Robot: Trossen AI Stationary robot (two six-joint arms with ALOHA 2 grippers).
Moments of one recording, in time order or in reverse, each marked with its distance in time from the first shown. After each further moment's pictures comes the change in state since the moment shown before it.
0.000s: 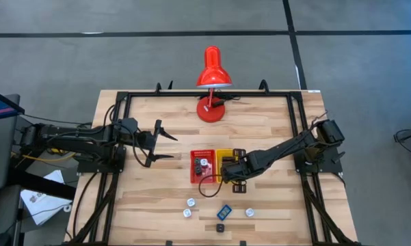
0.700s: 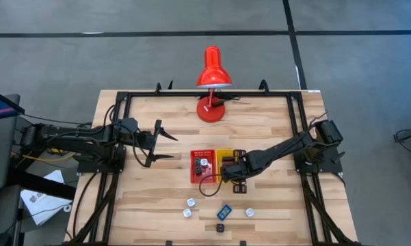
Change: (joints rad) left arm 0.000 0.000 0.000 0.000 0.000 0.000; right arm -0.016 0.017 -0.007 -0.002 -0.049 0.007
